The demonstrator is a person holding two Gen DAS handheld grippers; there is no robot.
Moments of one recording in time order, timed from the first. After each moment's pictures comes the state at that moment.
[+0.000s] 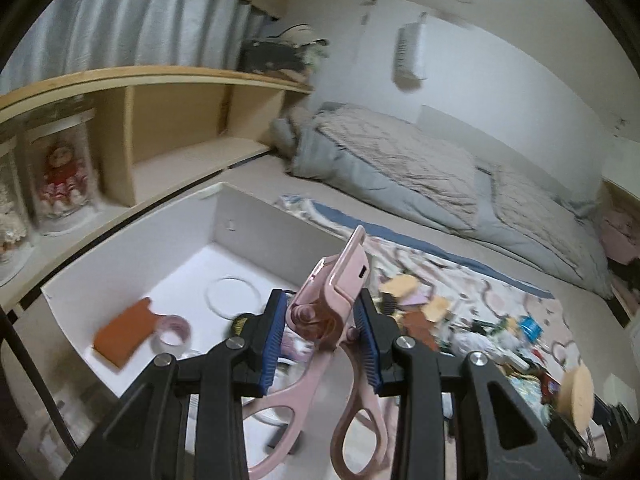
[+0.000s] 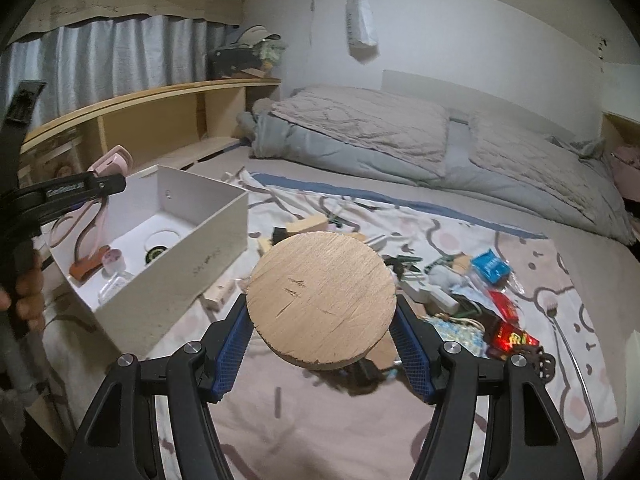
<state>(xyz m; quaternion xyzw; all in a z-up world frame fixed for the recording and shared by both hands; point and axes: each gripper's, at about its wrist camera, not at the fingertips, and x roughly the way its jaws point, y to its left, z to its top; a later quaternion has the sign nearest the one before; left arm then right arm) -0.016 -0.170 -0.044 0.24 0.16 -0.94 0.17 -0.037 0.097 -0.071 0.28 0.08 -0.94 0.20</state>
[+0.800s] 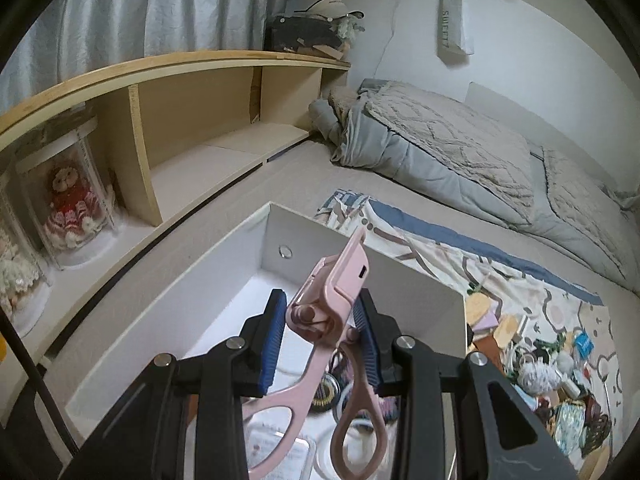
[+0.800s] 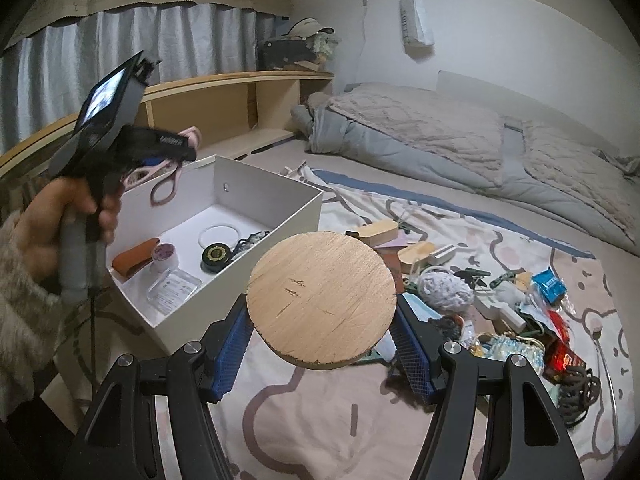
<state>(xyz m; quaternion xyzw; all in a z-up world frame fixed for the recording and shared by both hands) -0.093 -0.252 -0.037 0.31 0.14 -0.91 0.22 -0.033 0.039 -0.068 0.29 0.09 -0.91 0.28</state>
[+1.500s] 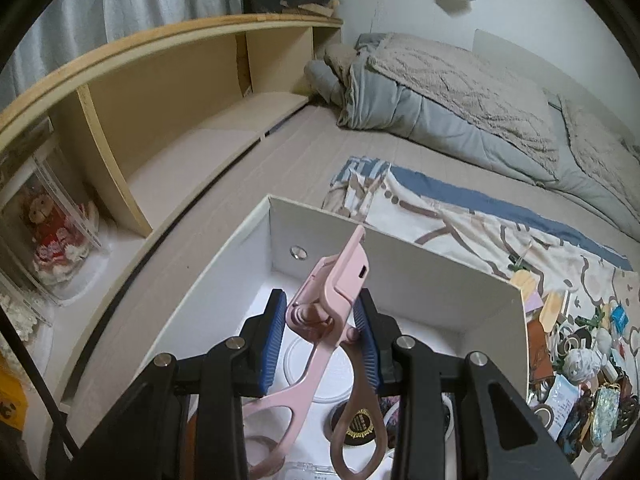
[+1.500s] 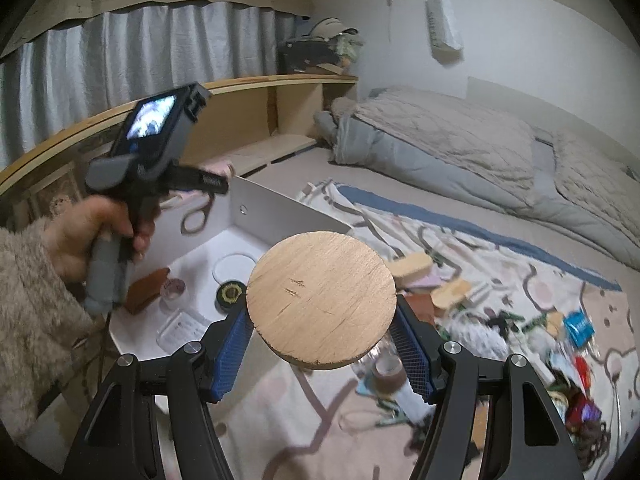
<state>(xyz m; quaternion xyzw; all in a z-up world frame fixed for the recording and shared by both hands) -0.153 -0.286 -0.063 0.39 0.09 -0.89 0.22 -0.078 -0.019 -0.047 0.29 0.09 -0.90 0.32</state>
